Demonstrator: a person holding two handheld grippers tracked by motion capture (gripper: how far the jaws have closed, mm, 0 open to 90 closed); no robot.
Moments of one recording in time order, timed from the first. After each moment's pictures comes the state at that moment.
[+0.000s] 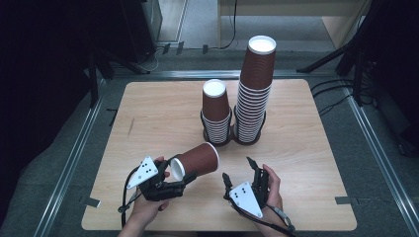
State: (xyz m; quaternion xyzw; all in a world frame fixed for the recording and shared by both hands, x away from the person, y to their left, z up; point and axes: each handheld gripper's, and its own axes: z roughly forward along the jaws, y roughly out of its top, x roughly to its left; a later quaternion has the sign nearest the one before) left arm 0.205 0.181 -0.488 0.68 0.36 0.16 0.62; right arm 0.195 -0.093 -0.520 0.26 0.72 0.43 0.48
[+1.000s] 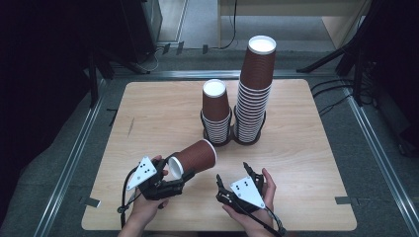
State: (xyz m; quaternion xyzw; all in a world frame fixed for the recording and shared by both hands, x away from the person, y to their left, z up) left arm 0.207 0.184 -0.492 0.67 0.36 0.18 0.62; right arm 0.193 -0.079 -0.518 0.40 0.70 0.47 0.36
